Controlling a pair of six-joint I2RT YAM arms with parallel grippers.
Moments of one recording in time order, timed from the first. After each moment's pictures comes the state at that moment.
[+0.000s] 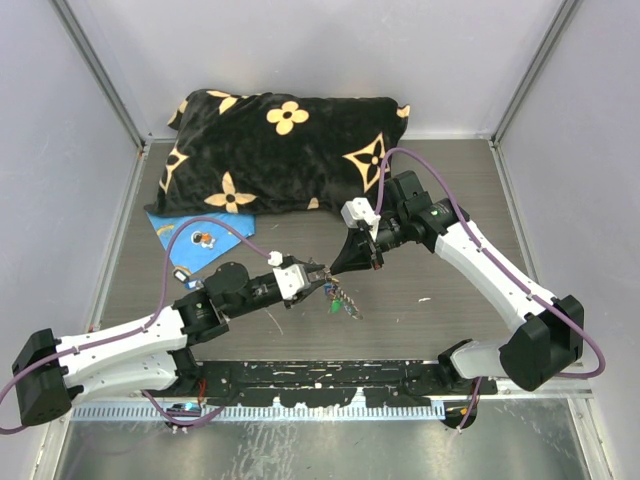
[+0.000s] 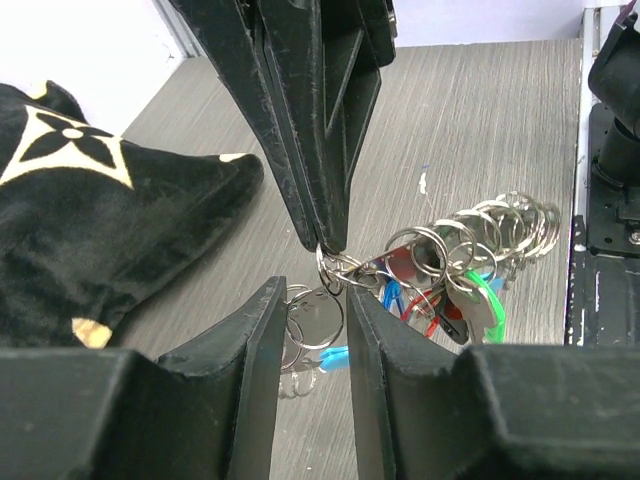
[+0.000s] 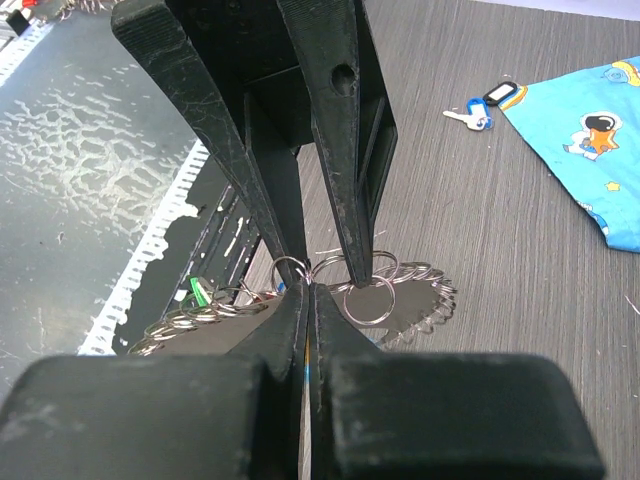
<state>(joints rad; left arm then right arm) -1.06 0.92 0.55 0.34 0.14 0.28 0.50 1.33 1.19 -0.79 -1.28 -0.88</state>
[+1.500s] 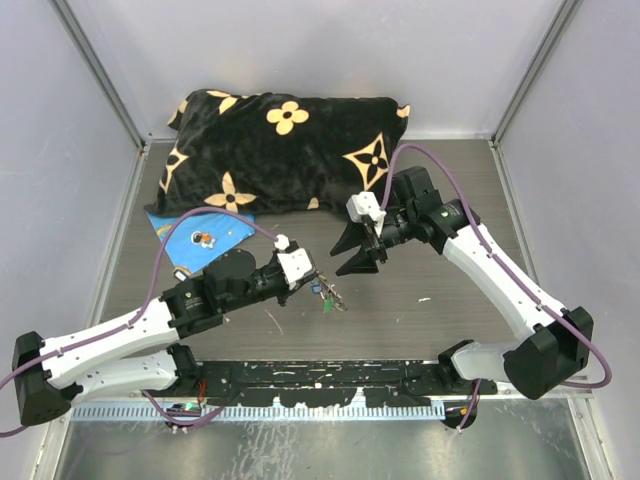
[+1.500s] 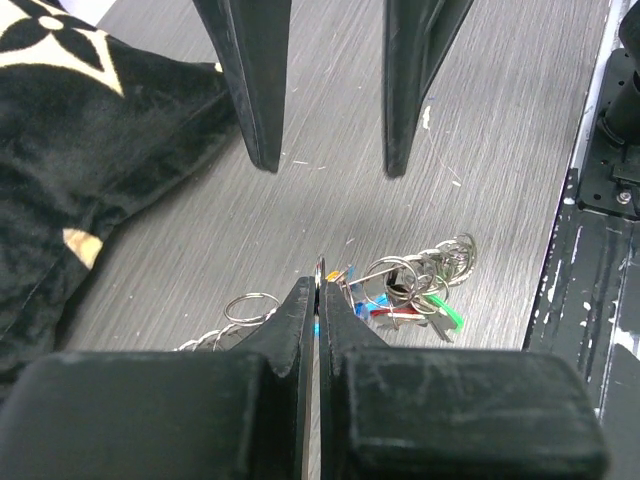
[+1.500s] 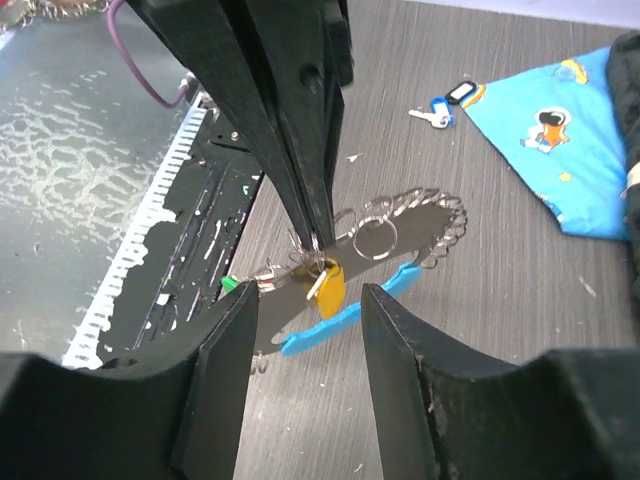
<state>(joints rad) -1.06 0.92 0.73 -0.04 0.06 0.20 0.48 1.28 1.22 -0.79 -1.24 -0.85</state>
